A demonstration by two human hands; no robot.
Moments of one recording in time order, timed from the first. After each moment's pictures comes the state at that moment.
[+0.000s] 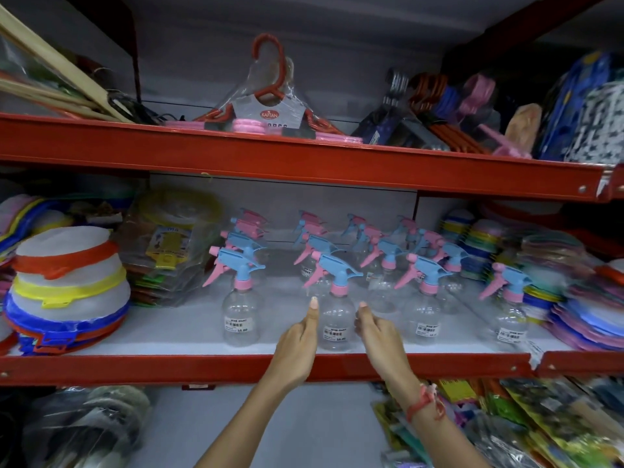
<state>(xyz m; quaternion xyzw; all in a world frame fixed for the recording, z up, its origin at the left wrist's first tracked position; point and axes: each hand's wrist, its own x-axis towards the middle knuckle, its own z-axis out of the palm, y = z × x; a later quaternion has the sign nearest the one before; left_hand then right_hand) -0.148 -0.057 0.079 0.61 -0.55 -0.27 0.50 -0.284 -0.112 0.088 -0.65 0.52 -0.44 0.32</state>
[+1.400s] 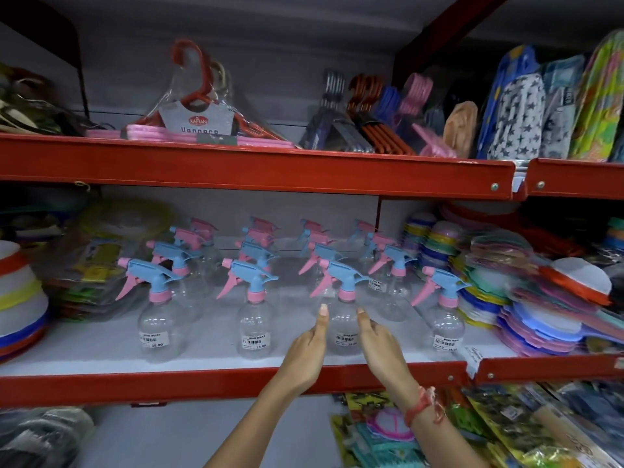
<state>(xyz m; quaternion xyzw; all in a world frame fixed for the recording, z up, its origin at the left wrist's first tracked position) -0.273 -0.123 0.082 0.61 -0.55 -0.34 0.45 -0.403 -0.164 0.097 -0.66 0.55 -0.39 0.32</state>
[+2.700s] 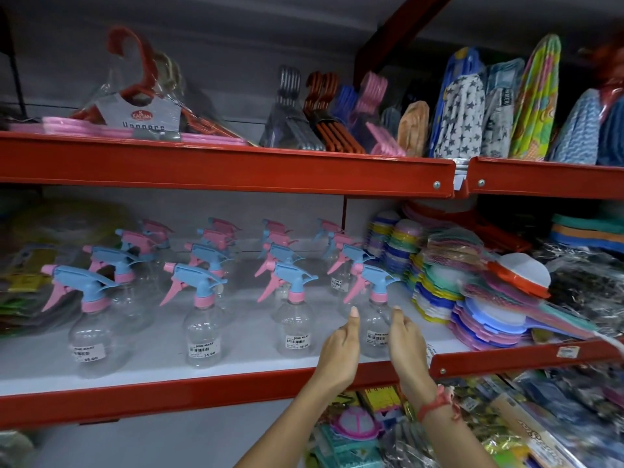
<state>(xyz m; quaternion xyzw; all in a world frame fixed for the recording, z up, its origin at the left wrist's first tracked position) -0.389 -0.175 0.079 0.53 -0.60 -0.34 0.50 -0.494 -0.198 0.098 -0.50 0.62 -0.52 0.31</state>
